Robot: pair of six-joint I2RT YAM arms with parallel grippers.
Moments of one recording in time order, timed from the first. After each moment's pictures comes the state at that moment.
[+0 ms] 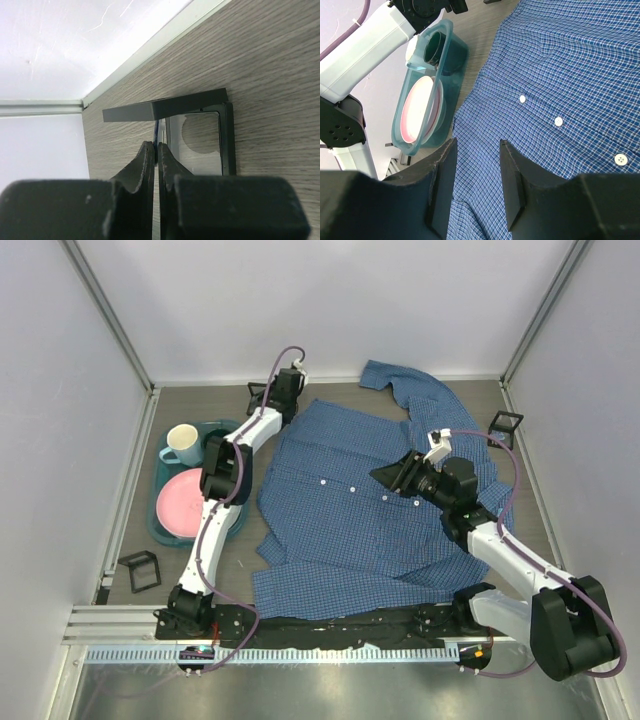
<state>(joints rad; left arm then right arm) -0.35 2.64 2.25 -0.18 -0.69 0.66 0.30 1.07 0.49 0.37 -0.41 0.77</state>
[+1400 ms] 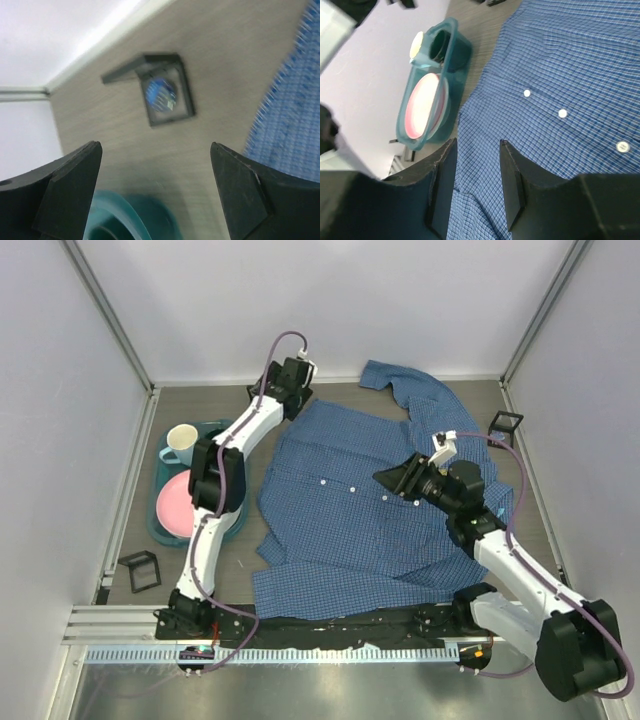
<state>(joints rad) -0.42 2.42 2.19 -0.48 -0.58 0.43 0.30 0.97 0.49 0.30 -0.42 0.79</state>
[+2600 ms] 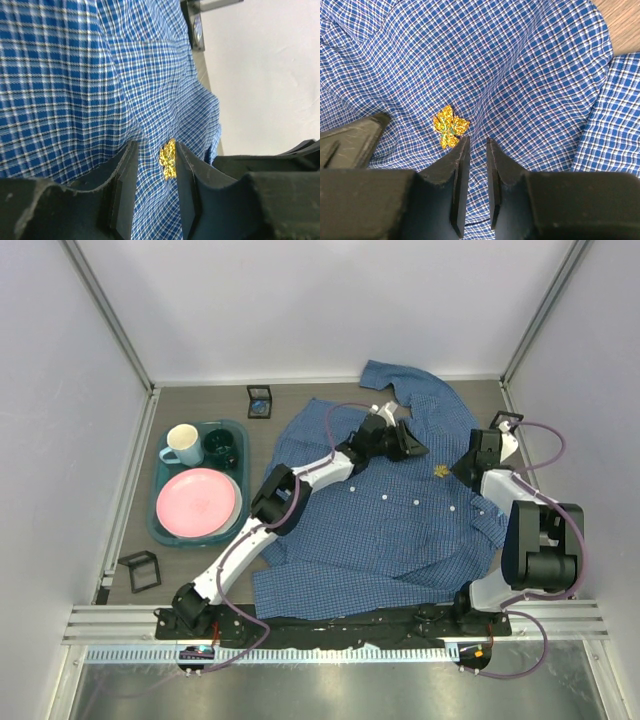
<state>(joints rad) -0.76 2.84 2.34 0.24 0.40 -1.01 -0.10 1.51 0.82 -0.12 0.20 0.65</state>
